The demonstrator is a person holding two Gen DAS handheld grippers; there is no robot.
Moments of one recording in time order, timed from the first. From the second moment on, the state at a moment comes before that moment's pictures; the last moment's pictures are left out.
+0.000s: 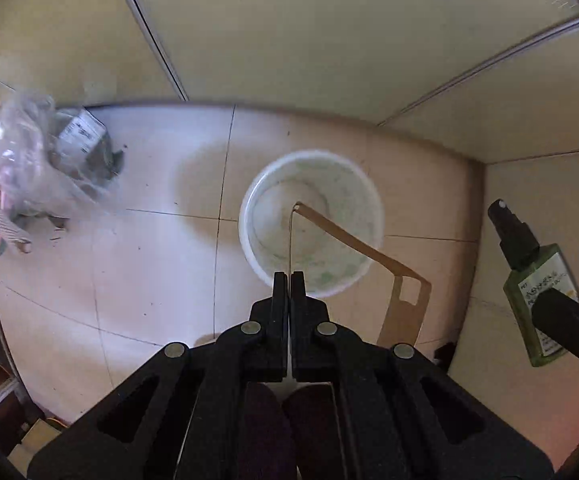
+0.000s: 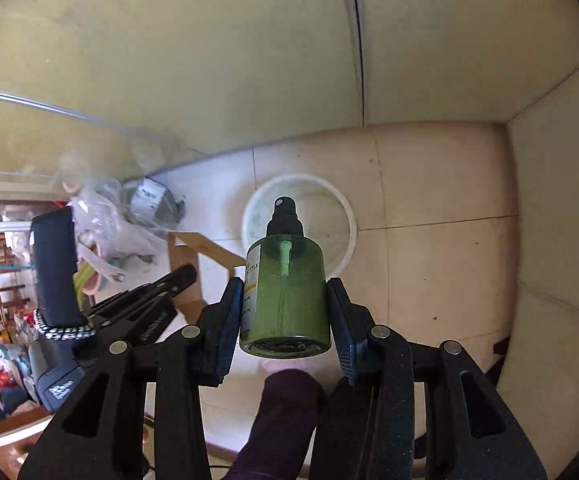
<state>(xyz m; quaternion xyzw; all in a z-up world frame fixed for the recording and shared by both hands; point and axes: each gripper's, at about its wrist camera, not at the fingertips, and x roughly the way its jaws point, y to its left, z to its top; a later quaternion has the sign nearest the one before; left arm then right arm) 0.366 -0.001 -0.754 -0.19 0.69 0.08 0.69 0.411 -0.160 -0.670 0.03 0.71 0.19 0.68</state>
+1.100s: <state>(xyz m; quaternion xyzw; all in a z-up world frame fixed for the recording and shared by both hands) 0.351 0.013 -0.606 -0.16 0.66 0.07 0.73 0.404 -0.165 -0.533 0.01 0.67 0.22 0.71</state>
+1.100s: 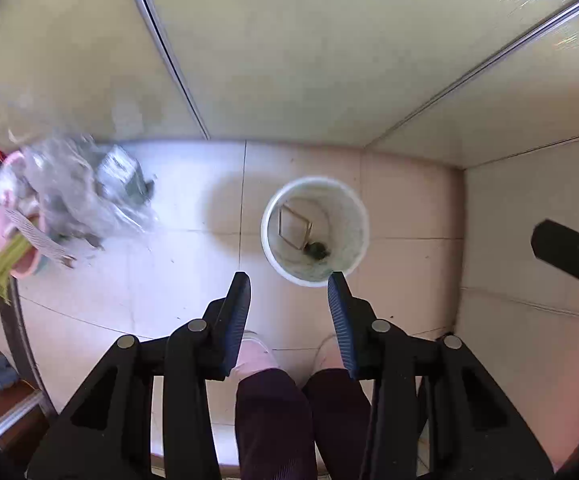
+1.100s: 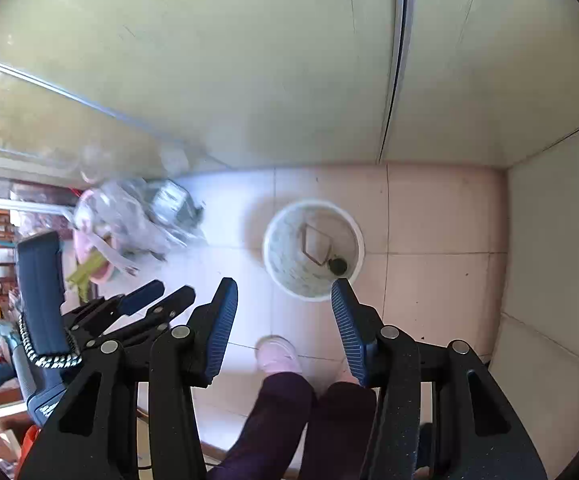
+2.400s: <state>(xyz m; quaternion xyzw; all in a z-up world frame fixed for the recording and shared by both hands) 0.425 0.016 -0.154 -0.06 0.43 0.01 0.90 0.423 -0.199 -0.147 0.09 0.41 0.19 0.89</state>
